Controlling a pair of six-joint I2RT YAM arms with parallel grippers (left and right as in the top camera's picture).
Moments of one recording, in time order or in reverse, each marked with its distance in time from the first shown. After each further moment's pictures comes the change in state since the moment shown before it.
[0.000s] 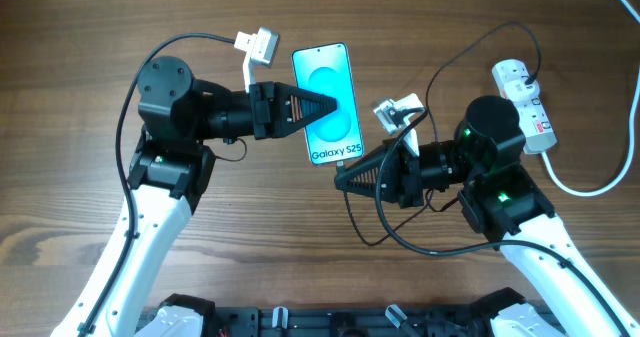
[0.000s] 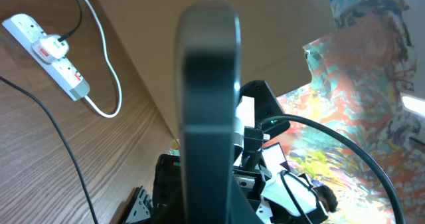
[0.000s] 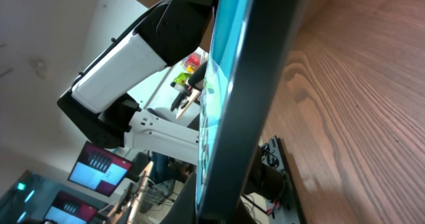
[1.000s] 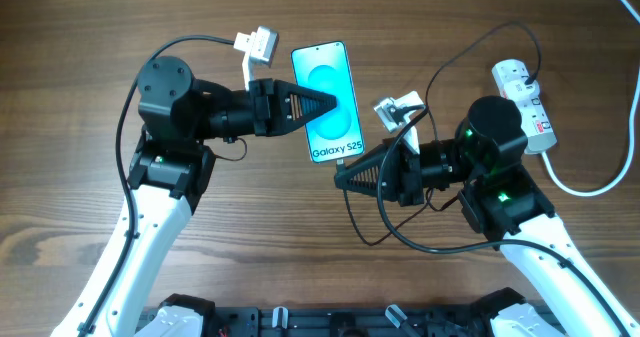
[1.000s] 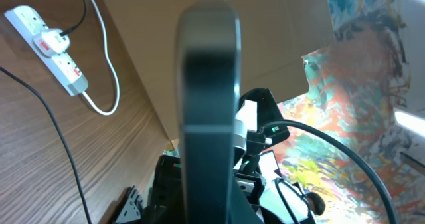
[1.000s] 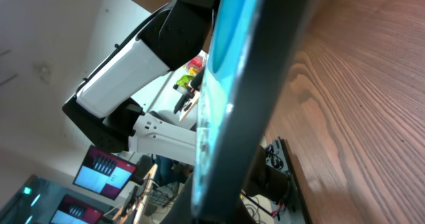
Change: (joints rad) left arm 0.000 0.000 0.000 0.000 -0.019 -0.064; right arm 0.000 0.001 0.000 0.033 0.001 0.051
